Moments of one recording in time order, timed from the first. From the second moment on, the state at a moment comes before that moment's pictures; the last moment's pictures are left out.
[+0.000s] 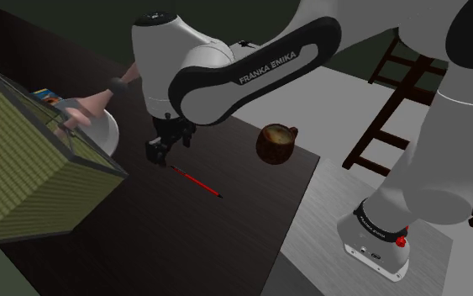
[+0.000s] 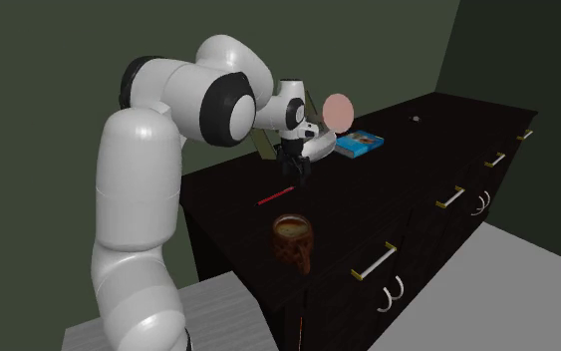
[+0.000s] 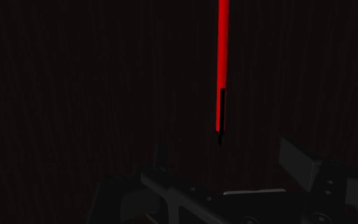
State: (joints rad) arm 0.23 0.29 0.47 -1.86 -0.21 2.13 0.54
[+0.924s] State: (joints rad) arm 0.25 0.37 0.45 -1.88 -0.25 2.21 0.58
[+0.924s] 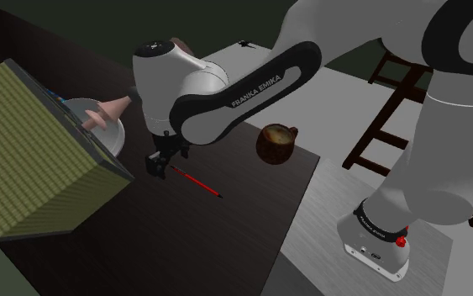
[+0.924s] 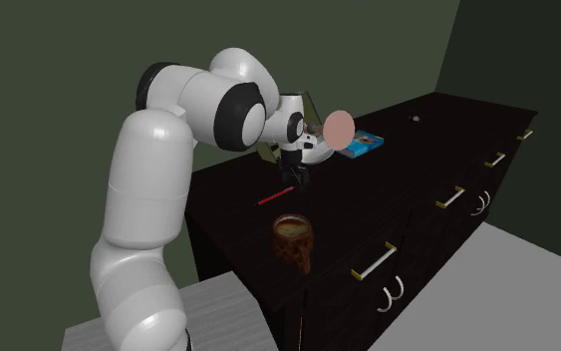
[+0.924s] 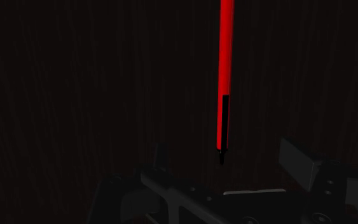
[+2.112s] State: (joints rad) arm 0.25 0.33 0.46 -1.85 -0.23 2.15 0.56
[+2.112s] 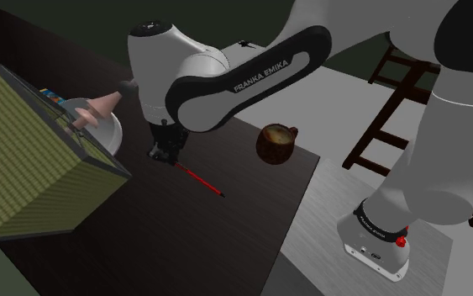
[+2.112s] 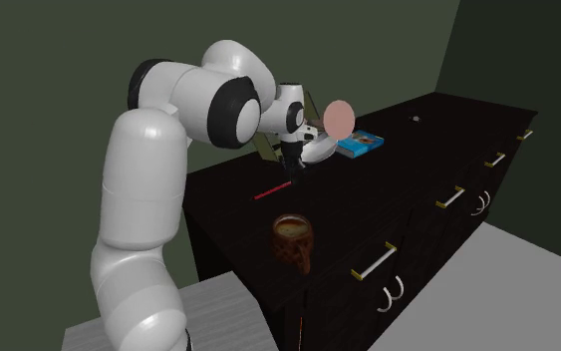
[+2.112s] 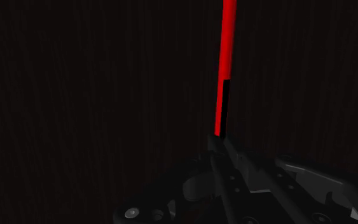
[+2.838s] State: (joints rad) arm 0.24 0.27 0.48 -1.77 -0.19 2.02 0.53
